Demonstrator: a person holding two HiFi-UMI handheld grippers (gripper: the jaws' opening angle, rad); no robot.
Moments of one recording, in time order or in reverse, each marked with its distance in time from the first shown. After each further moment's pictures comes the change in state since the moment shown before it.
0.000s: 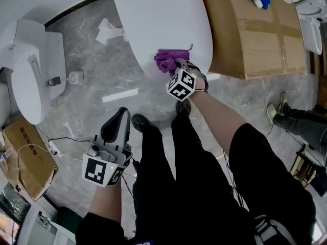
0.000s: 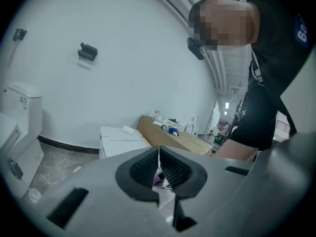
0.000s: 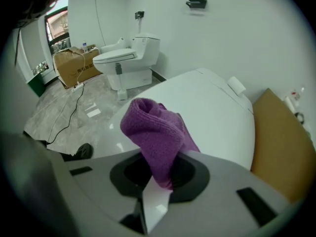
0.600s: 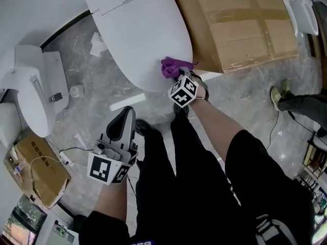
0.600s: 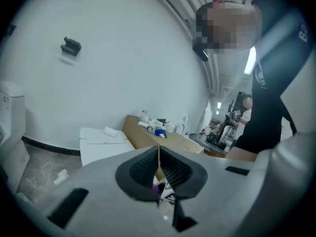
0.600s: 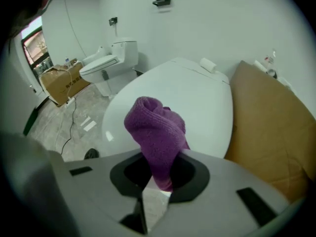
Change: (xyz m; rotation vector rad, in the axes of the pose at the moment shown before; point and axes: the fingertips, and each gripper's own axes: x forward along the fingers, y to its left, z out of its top) left arm 0.060 -0.077 0.020 0.016 0.015 -0.088; right arm -0.054 -0.022 -0.083 0.246 0.034 -0.024
